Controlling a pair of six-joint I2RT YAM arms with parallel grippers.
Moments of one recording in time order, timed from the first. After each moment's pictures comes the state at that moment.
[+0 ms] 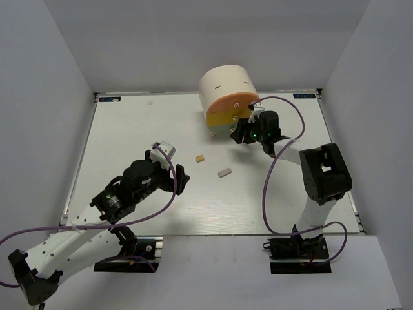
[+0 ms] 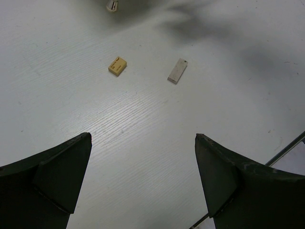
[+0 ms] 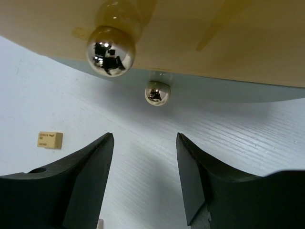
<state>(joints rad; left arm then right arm) -0.81 0.72 0.70 -0.37 -0.16 -0.21 0.32 1.80 1.00 0.31 -0.33 0.19</state>
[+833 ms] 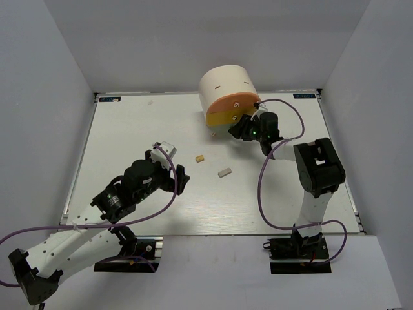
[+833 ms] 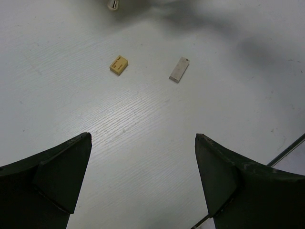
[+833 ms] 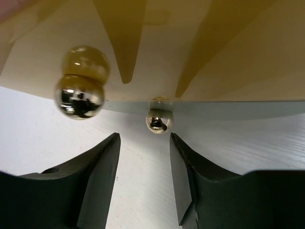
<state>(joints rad) -0.81 0.72 0.70 -0.37 -0.16 -0.20 0.31 1.90 1.00 0.52 -0.35 0.48</state>
